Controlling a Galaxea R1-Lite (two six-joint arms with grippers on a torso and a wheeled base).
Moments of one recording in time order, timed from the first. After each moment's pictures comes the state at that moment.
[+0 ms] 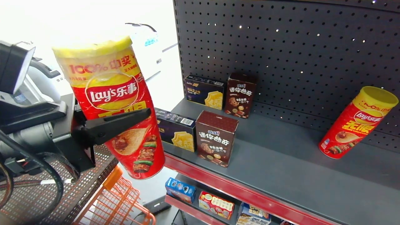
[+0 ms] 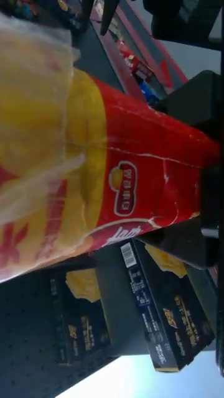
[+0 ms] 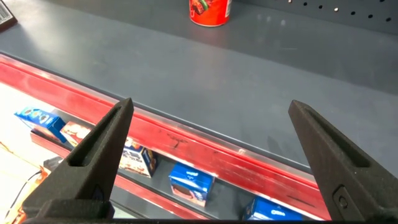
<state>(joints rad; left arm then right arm) -0.38 1.25 -0.66 -0.69 -0.58 -0.03 0.00 0.00 0.00 0.00 -0.01 0.00</state>
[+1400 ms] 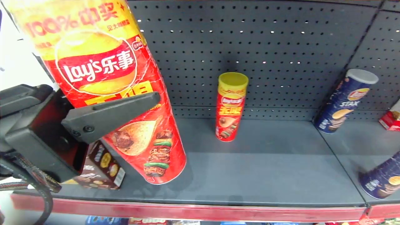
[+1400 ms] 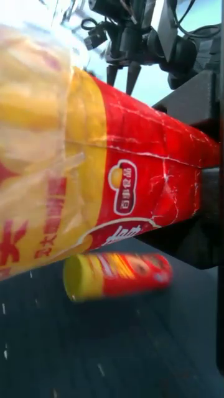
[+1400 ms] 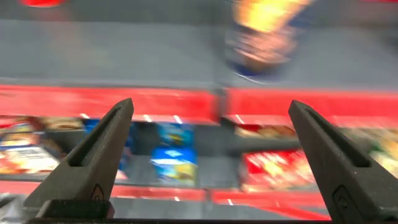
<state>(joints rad) -0.53 1.24 -0.69 -0.79 -0.60 -0.13 0.00 0.00 0.00 0.00 -0.01 0.00</state>
